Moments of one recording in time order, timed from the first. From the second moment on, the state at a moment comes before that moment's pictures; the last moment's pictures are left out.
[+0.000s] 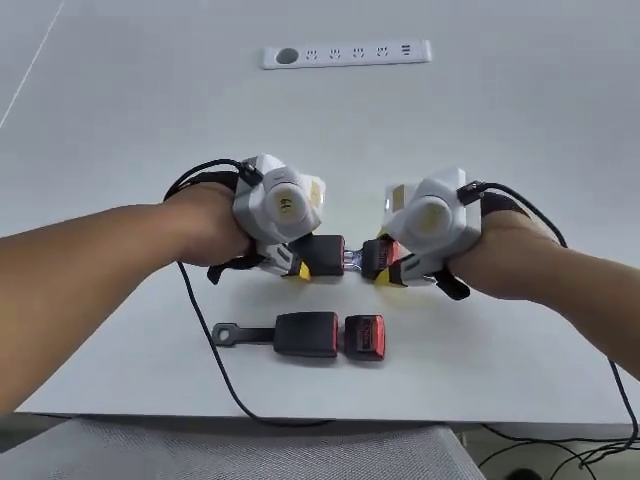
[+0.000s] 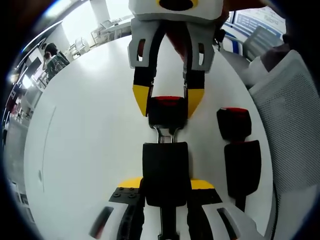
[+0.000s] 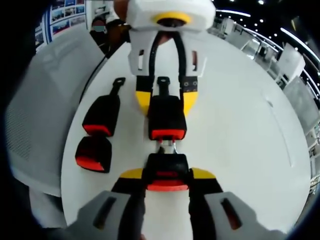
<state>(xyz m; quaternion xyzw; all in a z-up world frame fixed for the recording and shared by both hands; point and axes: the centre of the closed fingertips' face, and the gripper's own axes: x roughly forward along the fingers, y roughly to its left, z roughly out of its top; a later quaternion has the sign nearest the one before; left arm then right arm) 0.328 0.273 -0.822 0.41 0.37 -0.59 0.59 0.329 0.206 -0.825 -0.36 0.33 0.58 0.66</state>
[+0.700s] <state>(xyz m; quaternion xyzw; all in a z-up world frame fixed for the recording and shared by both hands) 0.330 0.273 -0.824 0.41 0.37 -0.60 0.58 0.330 0.223 -0.824 -0.36 0.32 0.59 0.65</state>
